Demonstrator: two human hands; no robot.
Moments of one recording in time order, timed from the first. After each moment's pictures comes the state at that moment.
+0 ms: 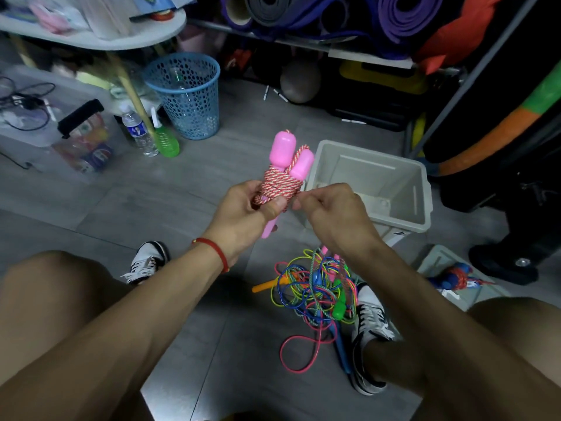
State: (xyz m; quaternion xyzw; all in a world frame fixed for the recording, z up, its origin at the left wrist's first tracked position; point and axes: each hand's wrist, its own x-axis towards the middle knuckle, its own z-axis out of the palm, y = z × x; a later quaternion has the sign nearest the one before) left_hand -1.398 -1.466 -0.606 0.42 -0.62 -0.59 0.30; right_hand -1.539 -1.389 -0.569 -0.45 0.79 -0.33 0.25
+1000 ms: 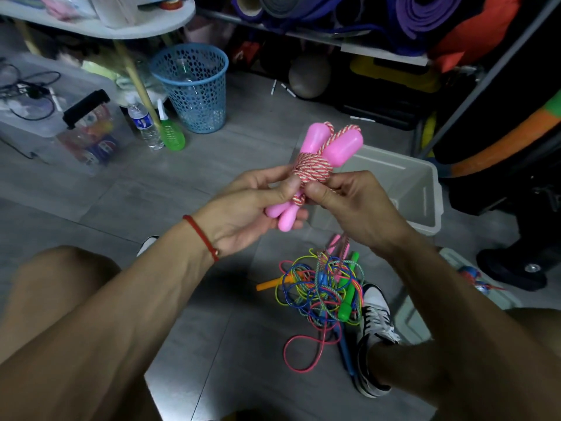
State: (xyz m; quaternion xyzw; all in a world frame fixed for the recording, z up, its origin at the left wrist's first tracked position) left_hand -1.388 -1.478 -0.573 0.26 -0.49 -0.81 0.20; right_hand -1.560 -1.399 -0.570 -0.54 0.62 -0.44 0.36
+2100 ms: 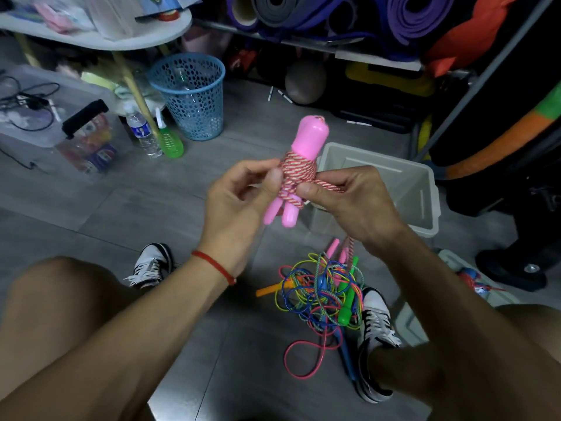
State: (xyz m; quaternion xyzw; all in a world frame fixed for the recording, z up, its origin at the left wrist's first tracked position) left_hand -1.398 -1.463 -0.591 0.33 -0.53 -0.60 0.50; right_hand -1.558 -1.406 -0.566 -0.48 0.62 -0.51 0.35
